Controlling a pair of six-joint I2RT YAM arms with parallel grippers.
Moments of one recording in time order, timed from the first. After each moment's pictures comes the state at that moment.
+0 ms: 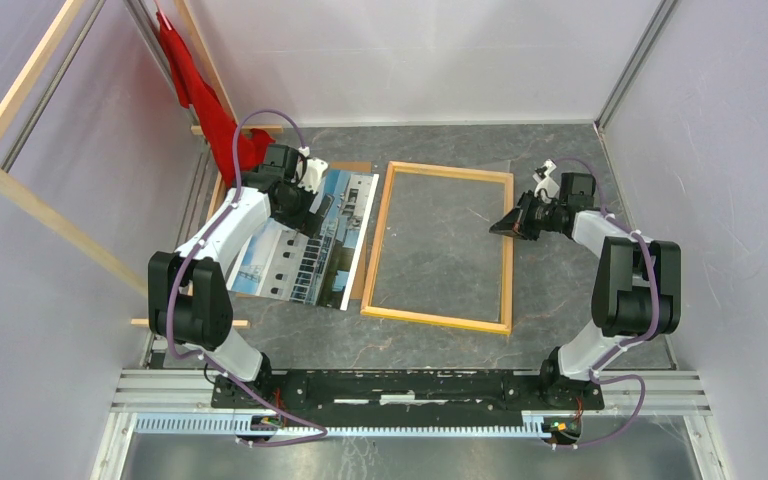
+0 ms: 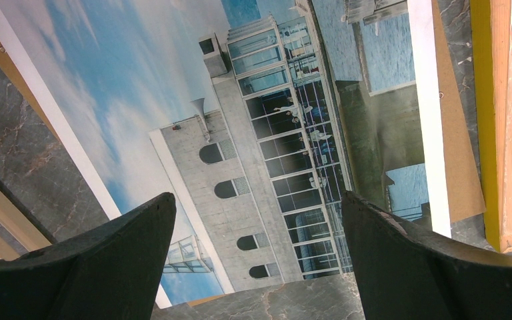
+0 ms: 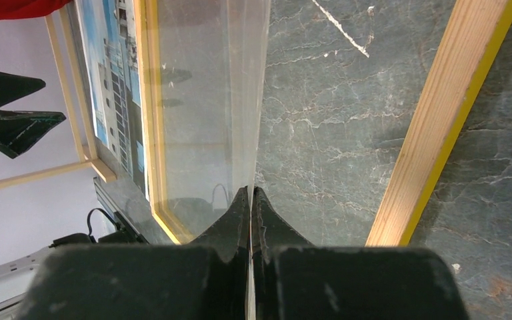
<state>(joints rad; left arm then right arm) -0.21 1.60 1.25 -0.73 0.06 0.29 -0.12 1.66 0.92 -0.20 -0.78 0.37</state>
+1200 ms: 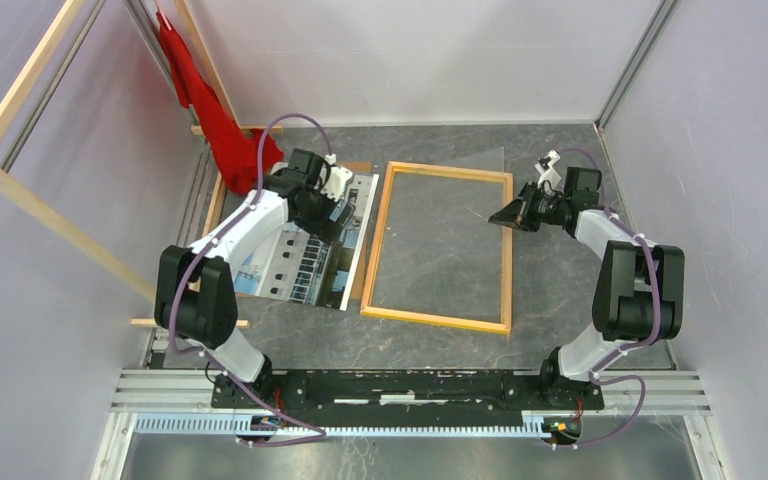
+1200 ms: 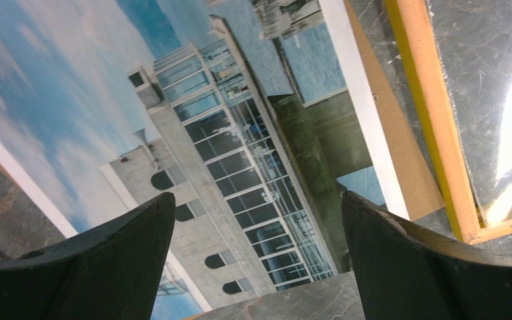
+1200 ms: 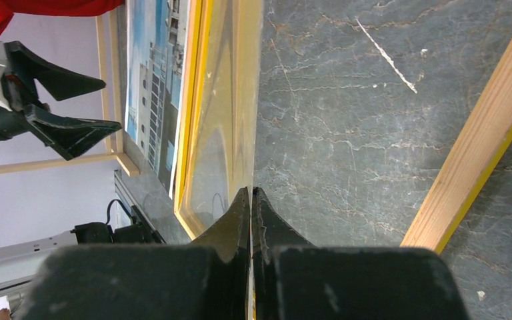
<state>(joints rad) -0.32 1.62 1.25 -0.72 0.08 0.29 -0.13 1.63 0.94 -0.15 -0.87 0.37</state>
